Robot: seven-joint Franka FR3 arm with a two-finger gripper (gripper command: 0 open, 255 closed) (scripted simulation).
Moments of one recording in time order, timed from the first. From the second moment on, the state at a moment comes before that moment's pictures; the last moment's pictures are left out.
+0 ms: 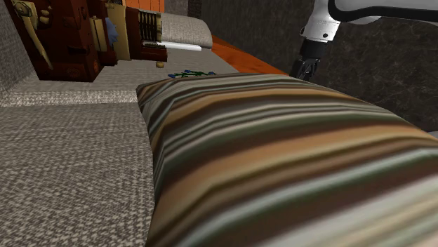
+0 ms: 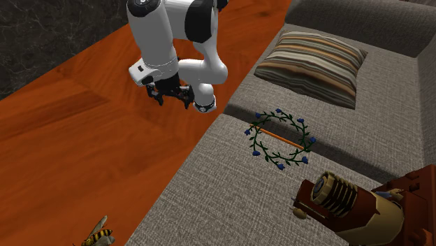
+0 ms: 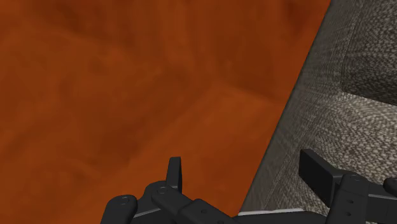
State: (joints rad) arm -0.02 -0.79 -0.05 -2.36 -0.05 1.55 -0.04
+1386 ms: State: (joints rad) arm 0.09 -0.40 0.24 -1.95 0.18 1.59 0.34
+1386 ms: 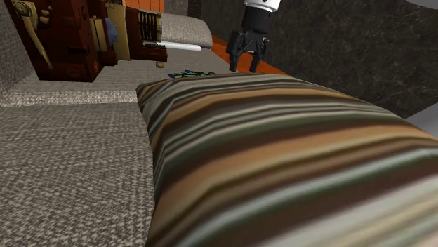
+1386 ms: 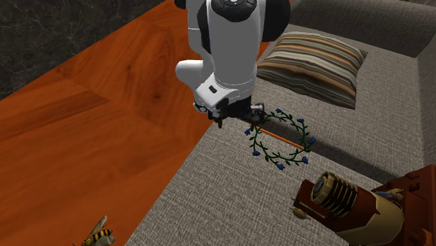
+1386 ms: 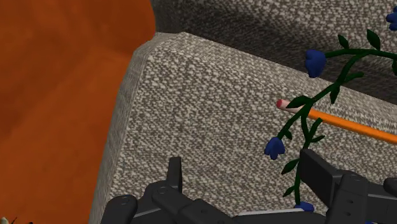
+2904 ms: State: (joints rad) arm 0.12 -0.28 0.31 -1.90 0.20 1.69 0.44
